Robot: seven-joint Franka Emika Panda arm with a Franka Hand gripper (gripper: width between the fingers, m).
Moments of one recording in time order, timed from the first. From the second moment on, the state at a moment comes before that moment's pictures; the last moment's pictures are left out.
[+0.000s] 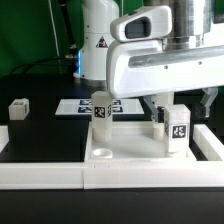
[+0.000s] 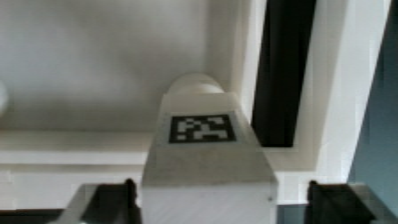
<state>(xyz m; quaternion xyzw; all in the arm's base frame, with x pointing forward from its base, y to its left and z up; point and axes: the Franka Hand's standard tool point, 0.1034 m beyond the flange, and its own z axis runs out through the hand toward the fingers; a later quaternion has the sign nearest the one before) 0.629 0.081 0.085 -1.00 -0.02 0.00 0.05</state>
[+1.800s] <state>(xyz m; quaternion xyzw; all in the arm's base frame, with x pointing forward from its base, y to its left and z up) 0.629 0.125 0.080 -0.65 0.75 0.04 0.11</state>
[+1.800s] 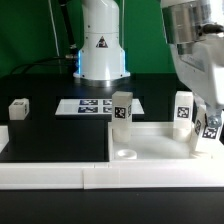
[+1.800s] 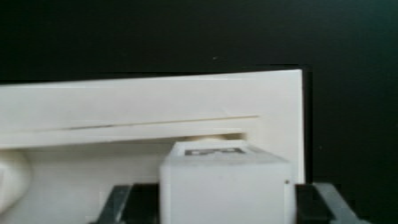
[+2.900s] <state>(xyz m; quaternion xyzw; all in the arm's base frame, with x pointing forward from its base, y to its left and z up) 0.637 0.105 0.072 -0.99 0.15 -0.03 0.06</state>
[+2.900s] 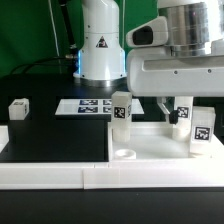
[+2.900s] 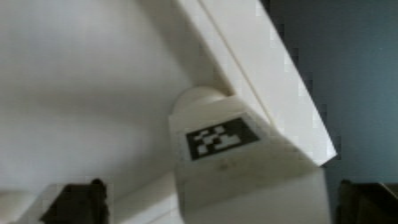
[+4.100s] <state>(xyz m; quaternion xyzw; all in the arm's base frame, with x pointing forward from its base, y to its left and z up) 0.622 0.107 0.070 -0.70 0.71 -0.02 0.11</state>
